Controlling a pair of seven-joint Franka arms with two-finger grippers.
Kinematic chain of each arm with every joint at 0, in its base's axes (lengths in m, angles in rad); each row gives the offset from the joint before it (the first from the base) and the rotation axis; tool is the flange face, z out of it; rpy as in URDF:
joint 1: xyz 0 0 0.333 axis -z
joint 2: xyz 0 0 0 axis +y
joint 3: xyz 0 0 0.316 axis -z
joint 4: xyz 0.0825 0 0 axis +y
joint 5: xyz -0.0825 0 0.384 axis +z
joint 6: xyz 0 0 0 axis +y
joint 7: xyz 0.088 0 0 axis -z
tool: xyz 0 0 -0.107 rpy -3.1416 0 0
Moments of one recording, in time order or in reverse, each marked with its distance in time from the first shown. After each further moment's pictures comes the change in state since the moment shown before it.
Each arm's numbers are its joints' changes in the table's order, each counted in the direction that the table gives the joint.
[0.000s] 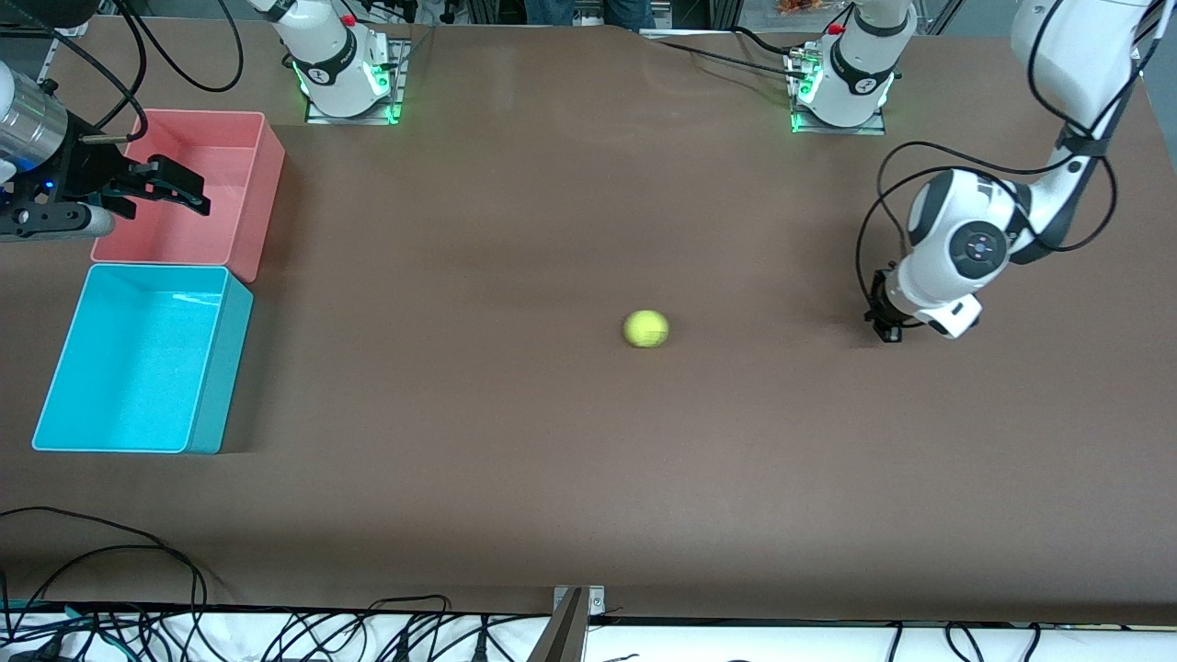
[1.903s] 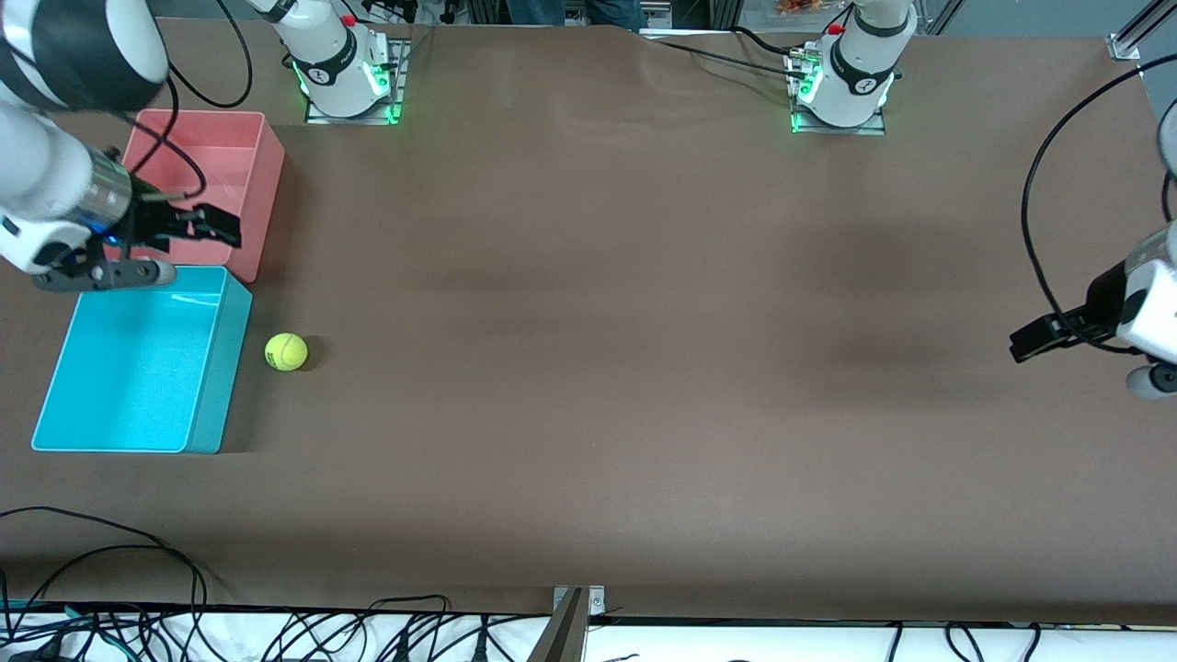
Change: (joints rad) left arm -0.016 -0.032 0.059 -0.860 -0.099 0.718 1.547; right arm -0.039 0.123 0.003 0.024 -0.061 -0.077 0.000
